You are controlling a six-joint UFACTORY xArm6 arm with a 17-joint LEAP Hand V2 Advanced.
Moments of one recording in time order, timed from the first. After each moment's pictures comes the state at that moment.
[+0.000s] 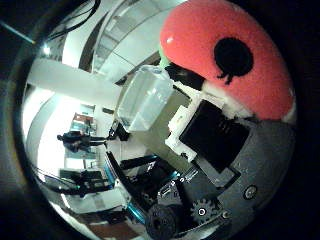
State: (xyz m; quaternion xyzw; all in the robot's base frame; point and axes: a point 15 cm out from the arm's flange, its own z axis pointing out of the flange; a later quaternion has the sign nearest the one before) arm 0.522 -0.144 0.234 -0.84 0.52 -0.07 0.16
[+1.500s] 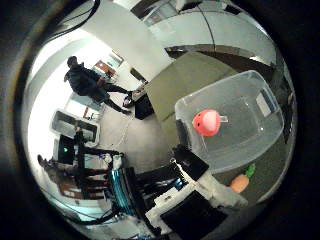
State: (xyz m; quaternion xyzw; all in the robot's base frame) arm 0.484 0.165 0.199 -0.92 0.34 -0.08 0.18
